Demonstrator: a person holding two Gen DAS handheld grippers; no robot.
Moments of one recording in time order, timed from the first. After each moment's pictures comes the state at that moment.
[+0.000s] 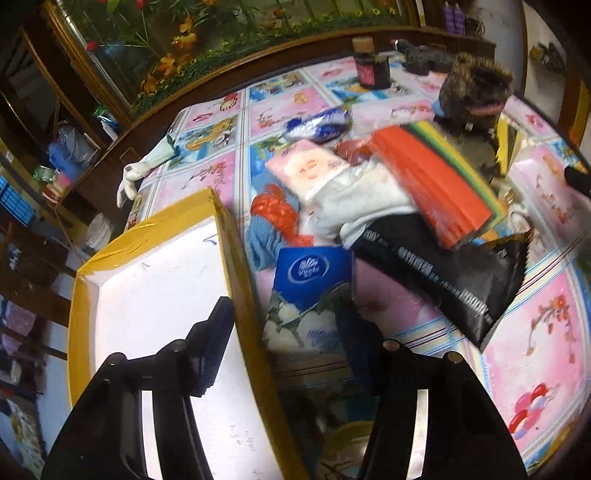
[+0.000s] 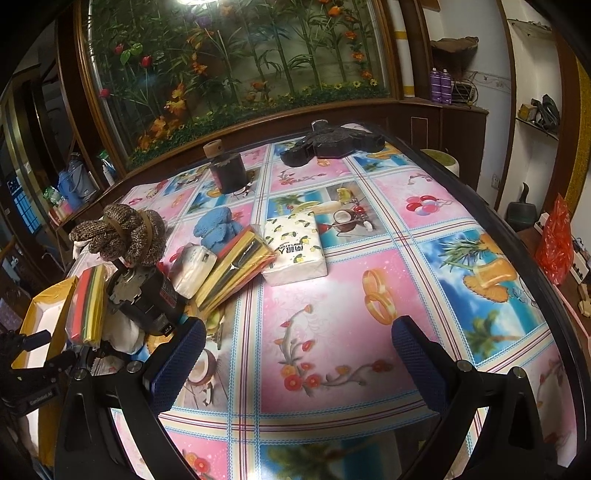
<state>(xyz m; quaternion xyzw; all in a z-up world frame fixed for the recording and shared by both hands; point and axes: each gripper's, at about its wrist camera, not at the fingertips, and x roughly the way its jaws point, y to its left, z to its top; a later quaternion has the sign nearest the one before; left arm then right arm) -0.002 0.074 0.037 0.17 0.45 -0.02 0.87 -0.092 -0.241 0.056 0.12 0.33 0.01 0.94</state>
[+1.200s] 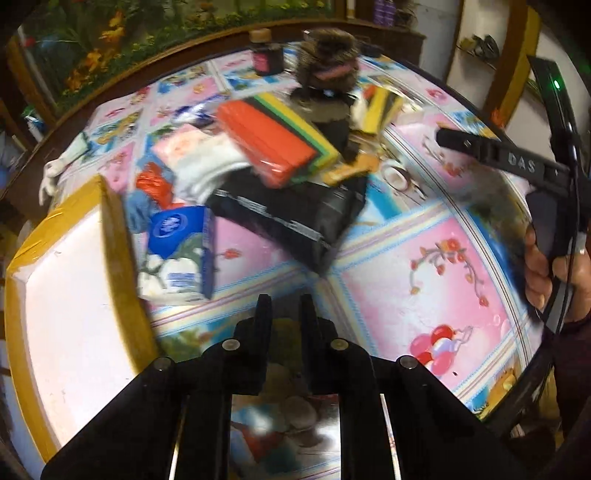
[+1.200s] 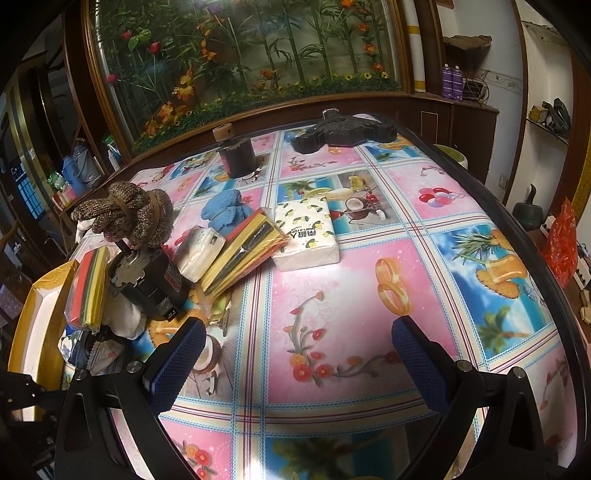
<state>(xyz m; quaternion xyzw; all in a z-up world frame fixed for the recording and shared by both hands) -0.050 0.046 0.031 0.13 0.49 -0.15 0.85 -0.086 -0.233 0.051 0.11 0.35 0.02 0.93</state>
